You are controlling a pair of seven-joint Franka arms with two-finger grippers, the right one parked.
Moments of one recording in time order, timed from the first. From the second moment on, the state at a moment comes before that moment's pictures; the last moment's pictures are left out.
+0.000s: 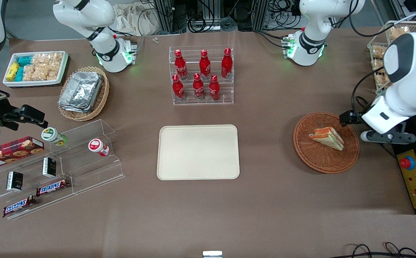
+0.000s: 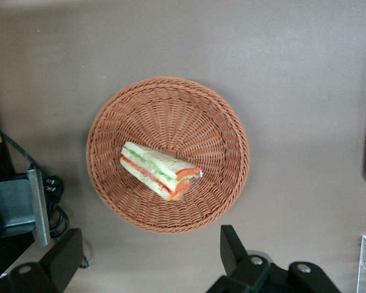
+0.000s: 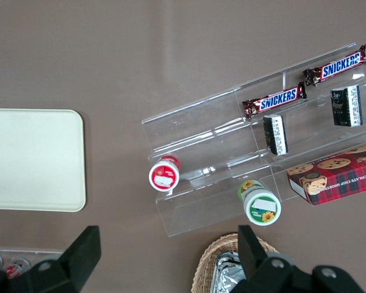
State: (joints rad) arm -0.04 0.07 -0.01 -1.79 0.02 1.77 0.04
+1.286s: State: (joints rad) arm -0.05 0.39 0.00 -1.81 0.00 1.83 -1.09
